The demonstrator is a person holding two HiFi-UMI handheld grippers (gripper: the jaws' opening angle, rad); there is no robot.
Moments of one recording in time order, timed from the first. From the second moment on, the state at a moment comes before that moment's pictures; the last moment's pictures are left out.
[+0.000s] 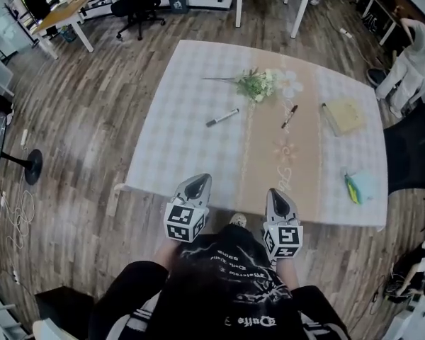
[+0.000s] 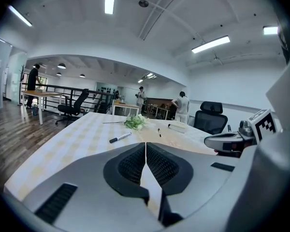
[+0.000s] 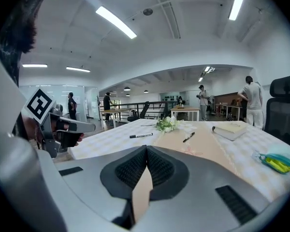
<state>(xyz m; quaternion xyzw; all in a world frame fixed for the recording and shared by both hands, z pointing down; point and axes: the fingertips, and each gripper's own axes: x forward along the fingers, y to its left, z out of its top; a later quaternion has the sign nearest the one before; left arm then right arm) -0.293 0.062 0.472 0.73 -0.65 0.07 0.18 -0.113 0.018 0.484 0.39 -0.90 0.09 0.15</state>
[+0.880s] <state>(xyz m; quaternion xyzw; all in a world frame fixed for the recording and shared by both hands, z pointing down) -0.330 -0.087 0.487 0.73 -0.63 0.20 0.18 -0.081 -0.089 0.505 0.37 -0.91 0.14 0.15</state>
